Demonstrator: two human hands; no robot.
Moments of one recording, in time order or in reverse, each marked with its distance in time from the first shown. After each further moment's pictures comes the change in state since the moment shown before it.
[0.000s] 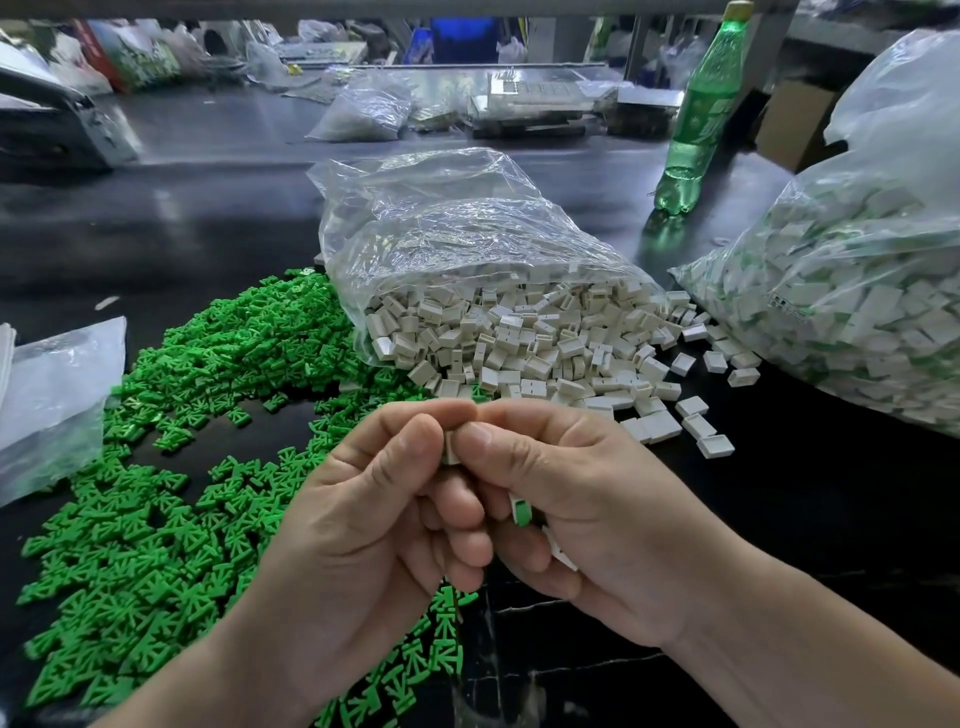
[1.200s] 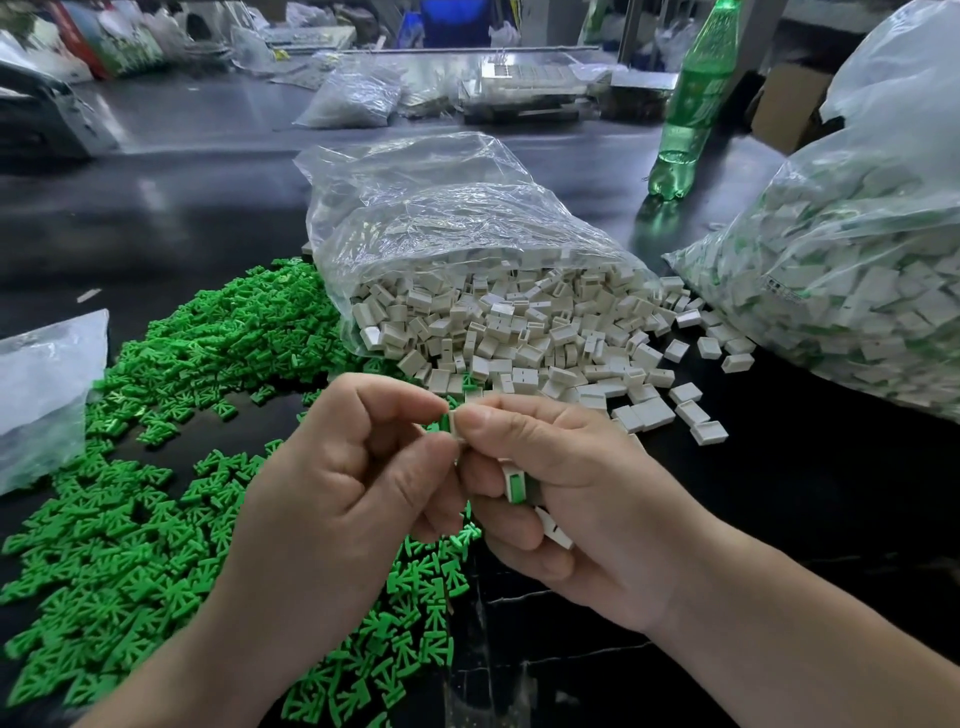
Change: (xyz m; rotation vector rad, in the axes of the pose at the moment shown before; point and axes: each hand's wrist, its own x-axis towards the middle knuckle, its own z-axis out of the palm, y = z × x) left_hand -0.003 0.001 -0.004 1.017 0.184 0.407; right_hand 0.005 0.008 -0.007 0.098 -0.006 0.045
